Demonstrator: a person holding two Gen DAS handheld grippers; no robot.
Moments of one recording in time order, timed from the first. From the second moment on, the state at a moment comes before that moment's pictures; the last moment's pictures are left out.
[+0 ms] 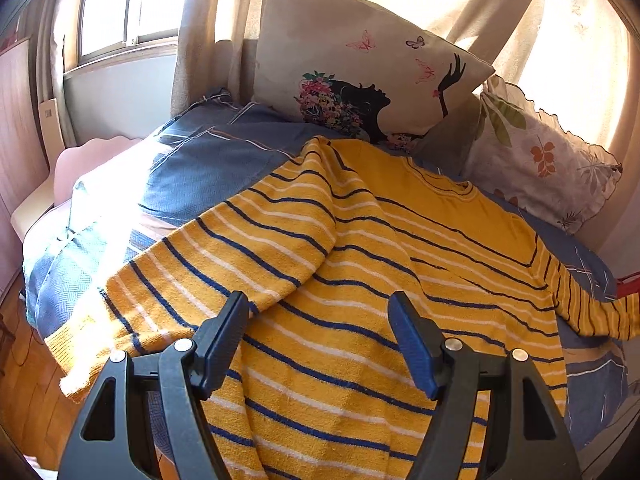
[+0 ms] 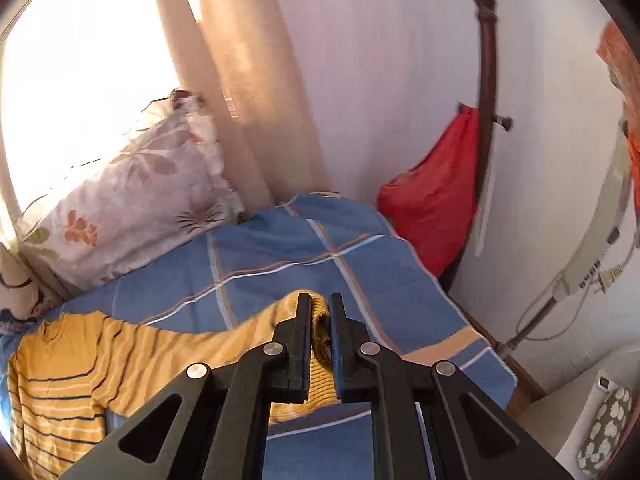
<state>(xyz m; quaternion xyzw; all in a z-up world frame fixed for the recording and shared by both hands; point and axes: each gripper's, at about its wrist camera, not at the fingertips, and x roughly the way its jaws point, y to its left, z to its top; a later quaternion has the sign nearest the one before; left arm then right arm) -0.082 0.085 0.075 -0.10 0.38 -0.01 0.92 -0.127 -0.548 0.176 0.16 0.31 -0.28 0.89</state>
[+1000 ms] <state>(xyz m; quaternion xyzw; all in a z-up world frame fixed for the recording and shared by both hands) -0.108 0.231 0.055 -0.17 0.36 0.12 0.91 0.208 -0.016 0.065 0.10 0.47 0.26 0.84</state>
